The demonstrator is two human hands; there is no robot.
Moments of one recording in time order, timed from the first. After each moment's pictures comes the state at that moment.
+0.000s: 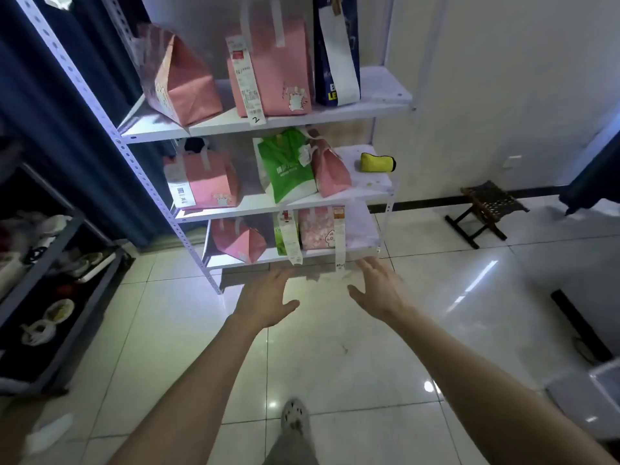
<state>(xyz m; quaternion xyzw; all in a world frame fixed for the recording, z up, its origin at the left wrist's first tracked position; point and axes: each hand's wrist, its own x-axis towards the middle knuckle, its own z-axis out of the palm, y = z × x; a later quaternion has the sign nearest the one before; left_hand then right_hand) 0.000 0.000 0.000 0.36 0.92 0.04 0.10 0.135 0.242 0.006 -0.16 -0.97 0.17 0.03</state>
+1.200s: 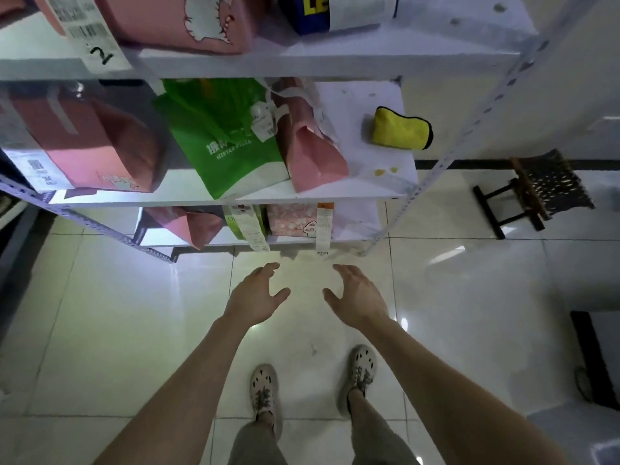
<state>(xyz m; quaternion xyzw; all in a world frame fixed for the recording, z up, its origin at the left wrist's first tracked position) -0.241 0.239 -0.203 0.14 0.91 0.21 0.33 -0.135 0.461 -0.182 -0.21 -0.91 0.29 -0.20</state>
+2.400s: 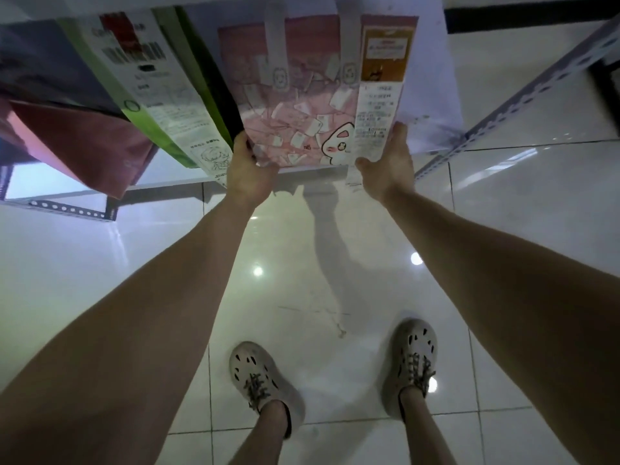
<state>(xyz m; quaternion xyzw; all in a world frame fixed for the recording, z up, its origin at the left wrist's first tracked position) -0.430 0.298 -0.566 -0.02 0.84 0.48 0.25 -0.315 0.510 -0.538 -0.40 -0.82 0.41 0.01</state>
